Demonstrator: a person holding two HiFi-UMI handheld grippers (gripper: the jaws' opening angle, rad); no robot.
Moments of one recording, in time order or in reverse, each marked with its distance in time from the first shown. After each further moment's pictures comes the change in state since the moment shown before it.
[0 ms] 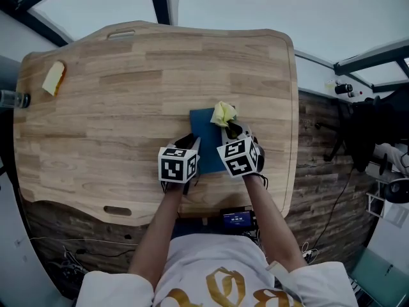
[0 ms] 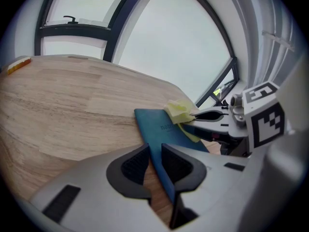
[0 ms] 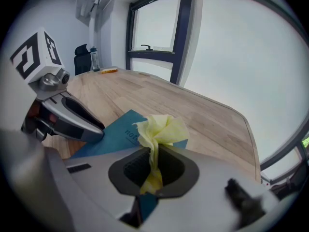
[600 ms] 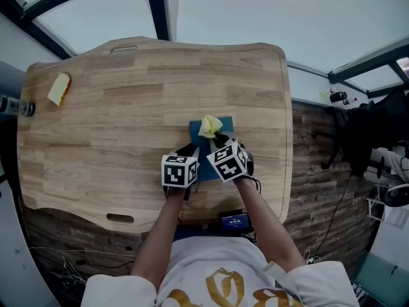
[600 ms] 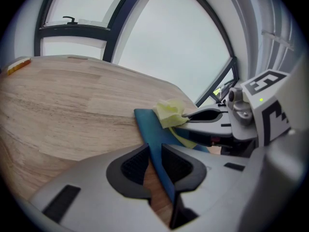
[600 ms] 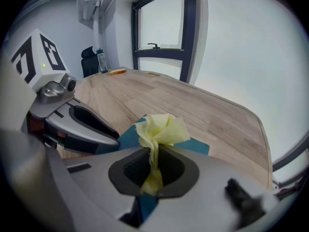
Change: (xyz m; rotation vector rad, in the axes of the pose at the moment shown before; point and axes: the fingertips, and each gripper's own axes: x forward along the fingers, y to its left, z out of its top) left arm -0.001 -0.001 -0.002 0.003 0.001 0.004; right arm 0.006 0.035 0.012 -0.010 0.027 0.119
